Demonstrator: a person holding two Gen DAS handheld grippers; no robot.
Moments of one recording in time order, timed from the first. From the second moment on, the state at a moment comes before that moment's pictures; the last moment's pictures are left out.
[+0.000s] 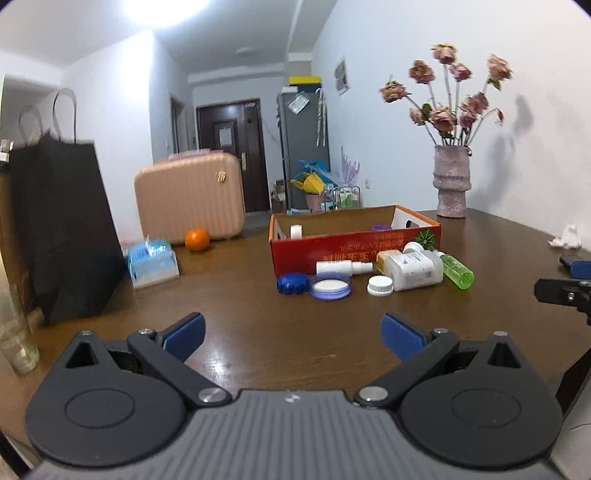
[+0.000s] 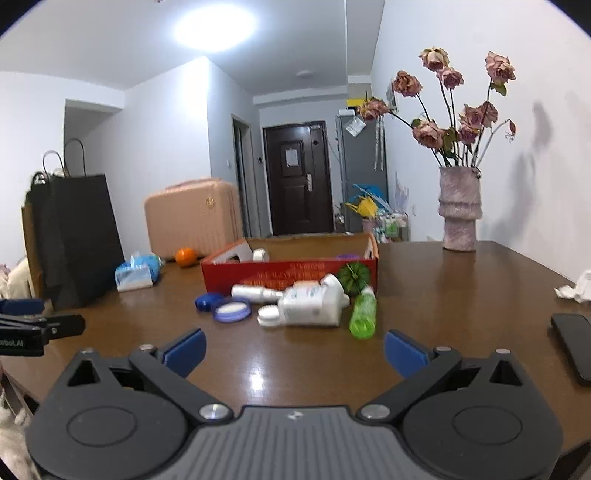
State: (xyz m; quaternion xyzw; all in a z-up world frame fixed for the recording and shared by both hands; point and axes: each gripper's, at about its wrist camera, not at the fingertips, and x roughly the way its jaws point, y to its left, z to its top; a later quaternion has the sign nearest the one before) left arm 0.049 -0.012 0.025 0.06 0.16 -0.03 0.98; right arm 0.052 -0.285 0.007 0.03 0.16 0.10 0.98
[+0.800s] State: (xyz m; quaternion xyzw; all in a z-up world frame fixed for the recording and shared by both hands) left arm 0.171 -0.015 -0.016 0.02 0.25 -0.03 0.97; right arm 0.146 -0.274 -0.024 0.05 0.24 0.14 0.96
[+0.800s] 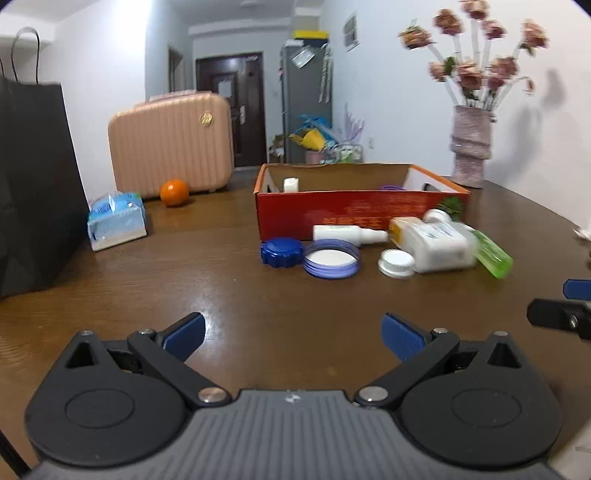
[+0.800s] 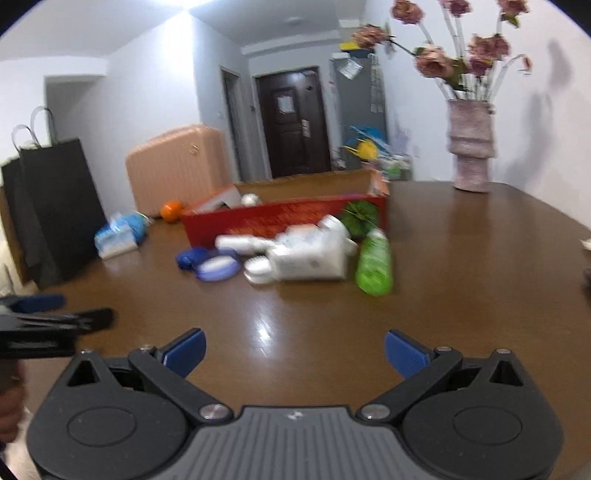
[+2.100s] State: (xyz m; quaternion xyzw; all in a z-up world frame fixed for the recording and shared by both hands) left arm 0.331 -0.053 -0.040 -0.03 0.35 -0.06 0.94; right arm 0.248 -0.247 -0.036 0.03 0.29 0.18 0.94
